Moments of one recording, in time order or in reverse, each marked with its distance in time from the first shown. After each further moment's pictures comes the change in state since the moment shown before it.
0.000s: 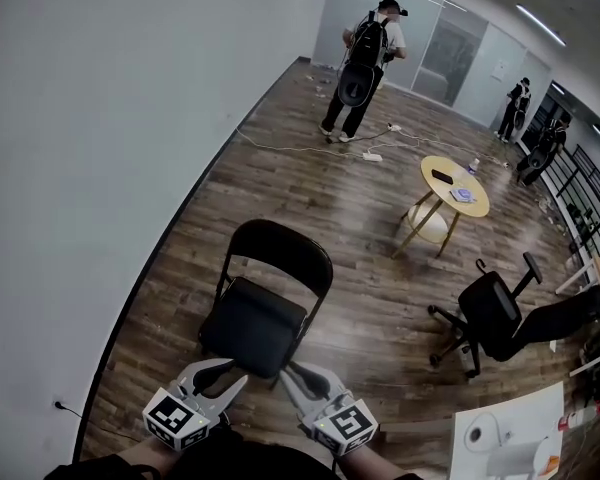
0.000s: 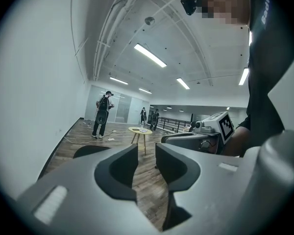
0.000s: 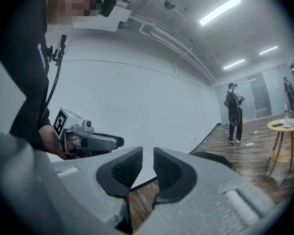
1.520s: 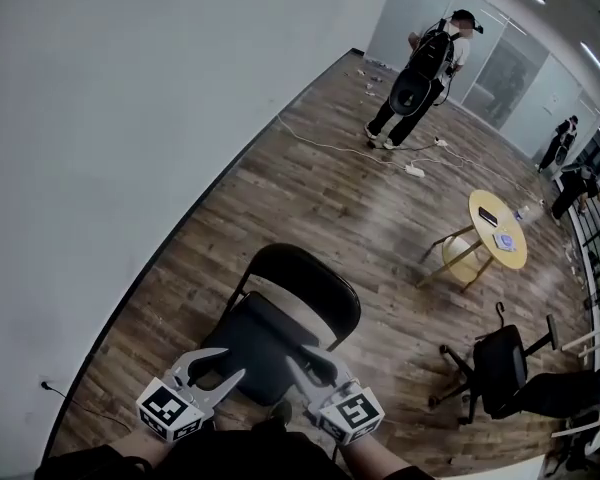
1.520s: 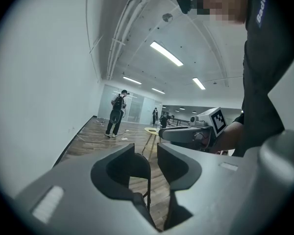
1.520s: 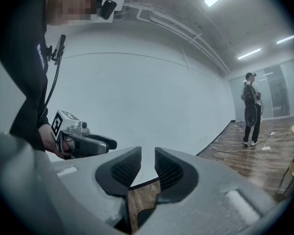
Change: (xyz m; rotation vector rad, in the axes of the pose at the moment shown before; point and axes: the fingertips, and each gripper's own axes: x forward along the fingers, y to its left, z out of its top) left arm 0.064 0.156 0.014 -0.060 -0.013 0.131; right arm 0.160 -0.113 0.020 -0.050 0.074 0.136
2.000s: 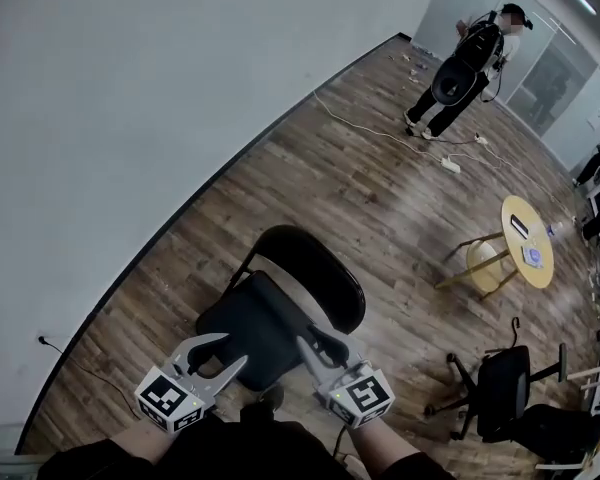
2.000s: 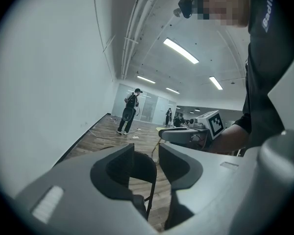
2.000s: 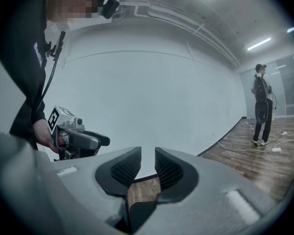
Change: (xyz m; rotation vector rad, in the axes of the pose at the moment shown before) left arm 0.054 -0.006 -0.005 -0.079 -0.008 0.174; right arm -0.001 -0.076 -0.013 -0.016 0.058 0.118
